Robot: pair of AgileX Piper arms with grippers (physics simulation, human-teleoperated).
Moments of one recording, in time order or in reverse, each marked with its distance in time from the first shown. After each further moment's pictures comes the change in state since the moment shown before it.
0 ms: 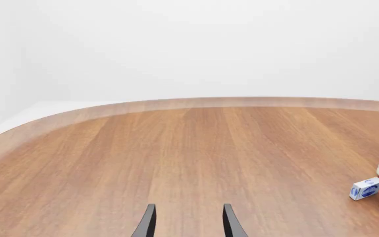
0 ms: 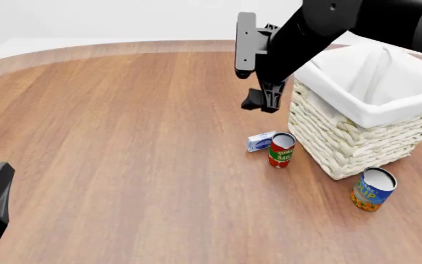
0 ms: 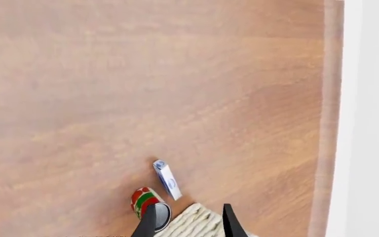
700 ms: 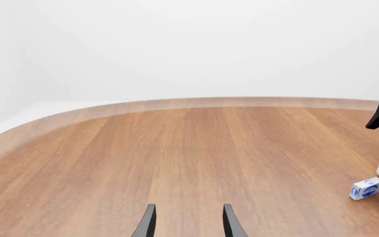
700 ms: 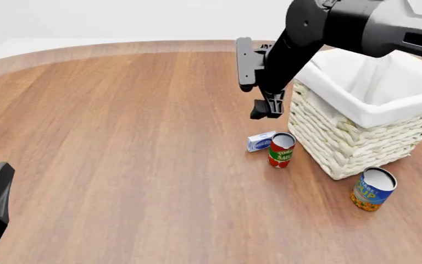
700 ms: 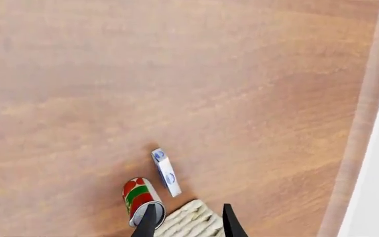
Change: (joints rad) left arm 0.000 0.000 0.000 0.000 0.000; right arm -0.080 0.174 -0.092 0.060 -0.132
